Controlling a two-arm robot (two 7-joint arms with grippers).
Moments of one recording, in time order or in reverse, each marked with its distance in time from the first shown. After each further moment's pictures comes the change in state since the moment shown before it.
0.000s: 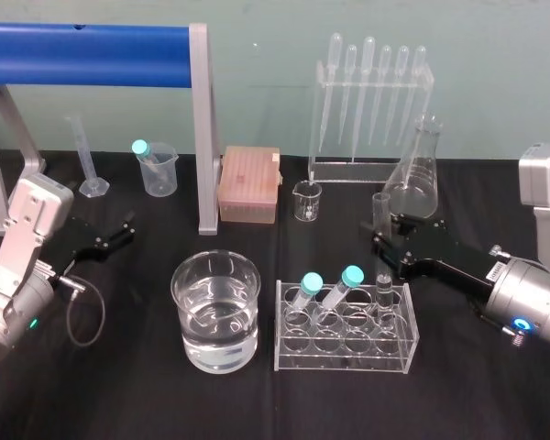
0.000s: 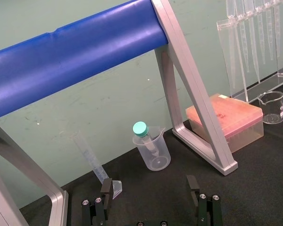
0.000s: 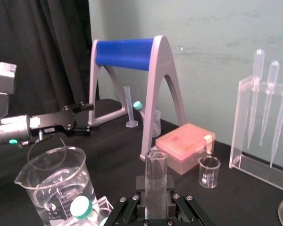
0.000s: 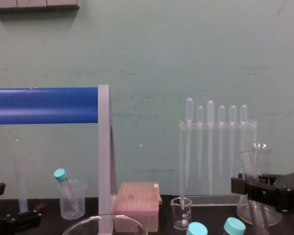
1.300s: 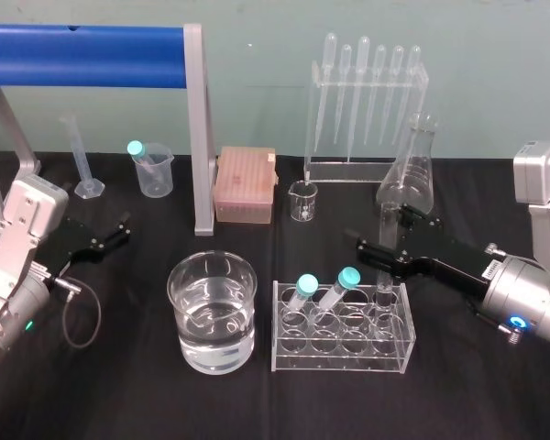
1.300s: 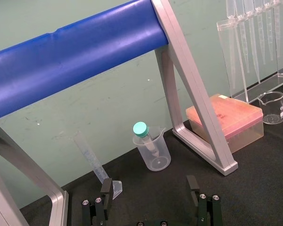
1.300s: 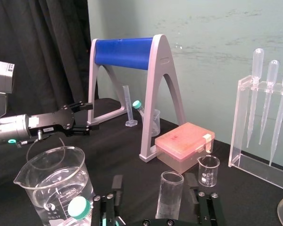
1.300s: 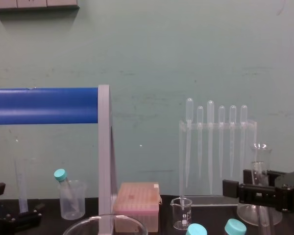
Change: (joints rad) left arm 0.000 0.000 0.000 0.000 0.000 0.000 0.000; right arm 0.000 0.001 -0.001 -0.003 -0.001 0.007 -0.006
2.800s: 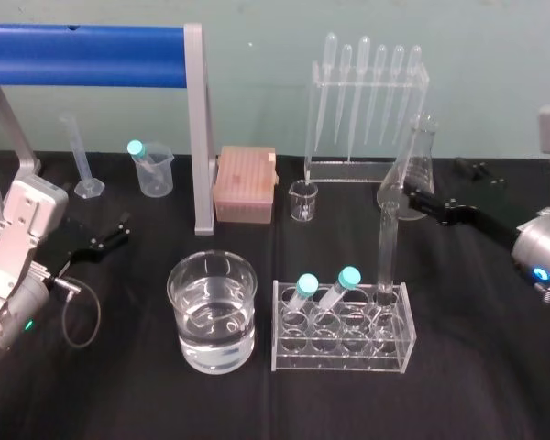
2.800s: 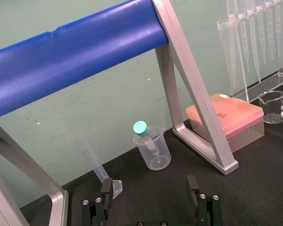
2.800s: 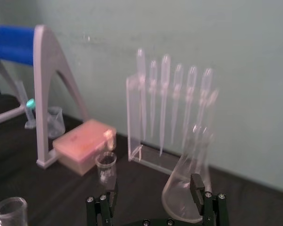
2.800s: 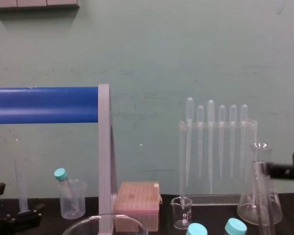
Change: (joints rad) left arm 0.000 0.000 0.000 0.000 0.000 0.000 0.000; right arm 0.039 -0.072 0.128 0.037 -0.161 0.132 -0.252
